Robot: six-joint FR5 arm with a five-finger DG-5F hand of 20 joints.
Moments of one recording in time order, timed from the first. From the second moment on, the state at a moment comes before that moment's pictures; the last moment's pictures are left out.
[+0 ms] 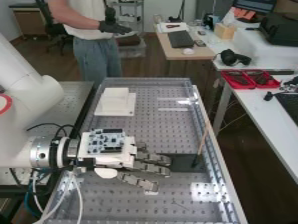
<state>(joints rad) 1.16 -2.13 -1.87 -2.44 -2.06 -0.74</state>
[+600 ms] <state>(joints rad) 1.16 -2.12 -1.86 -2.46 -2.07 -0.80</state>
